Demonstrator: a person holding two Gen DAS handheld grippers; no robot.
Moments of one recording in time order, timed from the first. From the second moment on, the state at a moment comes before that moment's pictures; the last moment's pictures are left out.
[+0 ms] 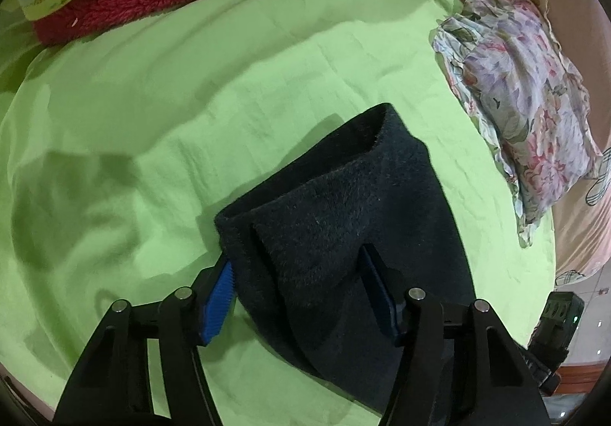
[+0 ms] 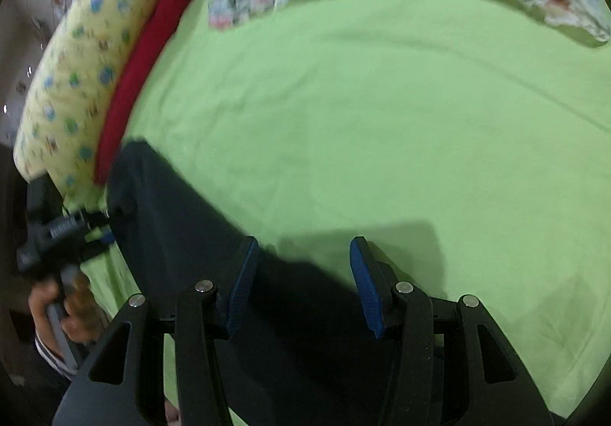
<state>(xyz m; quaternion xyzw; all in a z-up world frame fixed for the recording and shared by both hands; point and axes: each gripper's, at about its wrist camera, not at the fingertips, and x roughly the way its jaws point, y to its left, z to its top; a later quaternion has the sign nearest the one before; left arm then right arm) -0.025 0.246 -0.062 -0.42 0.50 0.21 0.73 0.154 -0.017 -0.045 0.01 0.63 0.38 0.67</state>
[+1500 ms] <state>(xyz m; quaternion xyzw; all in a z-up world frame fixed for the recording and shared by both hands) -0.123 0.253 0.015 -0.31 0.44 0.17 0.83 0.094 -0.071 0.017 -0.01 0.49 0.31 0.82</state>
